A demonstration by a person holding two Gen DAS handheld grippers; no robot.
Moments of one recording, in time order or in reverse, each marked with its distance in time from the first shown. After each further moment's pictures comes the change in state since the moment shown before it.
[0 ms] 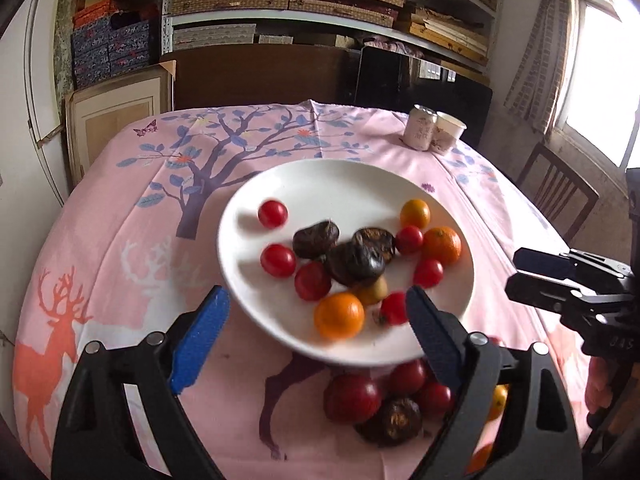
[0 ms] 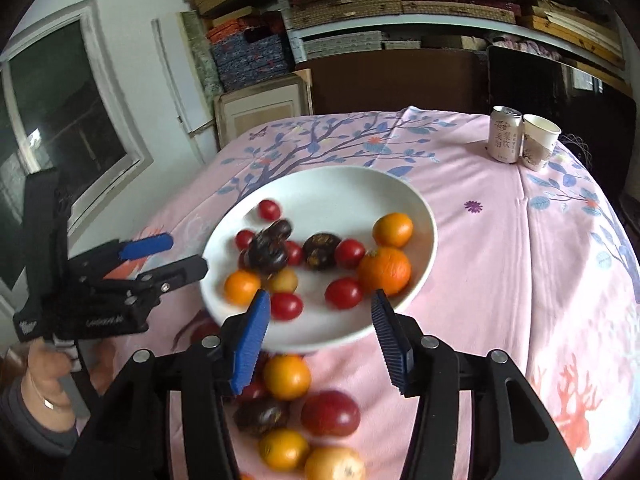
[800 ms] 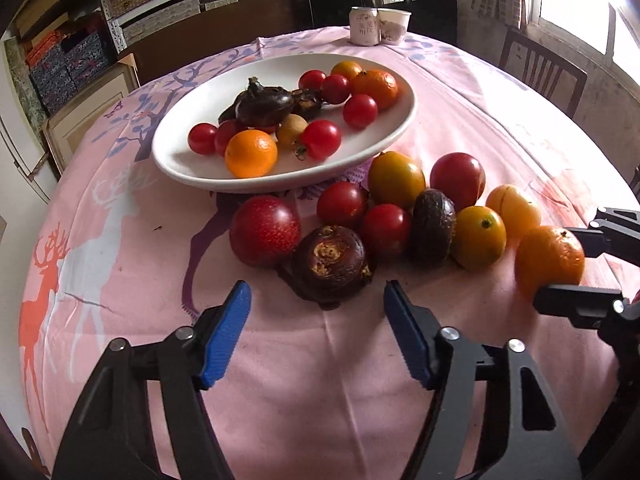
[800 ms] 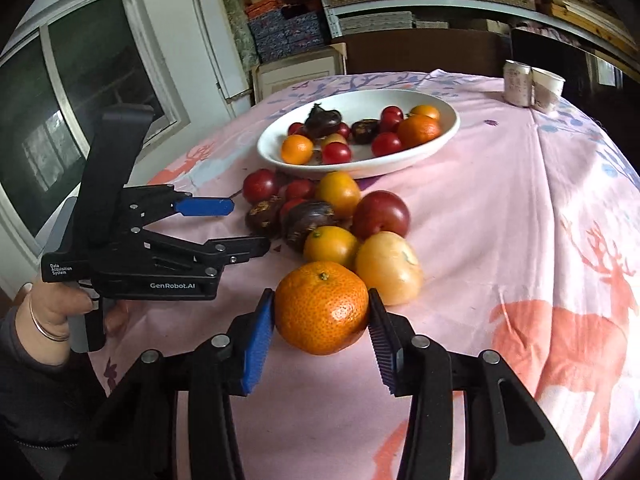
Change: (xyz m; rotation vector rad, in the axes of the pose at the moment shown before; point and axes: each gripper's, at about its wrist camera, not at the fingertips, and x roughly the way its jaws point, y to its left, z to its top) left arm 0.007 -0.068 -0.092 0.228 0.191 0.063; right arm -0.035 0.008 -0.122 -0.015 0.047 0.077
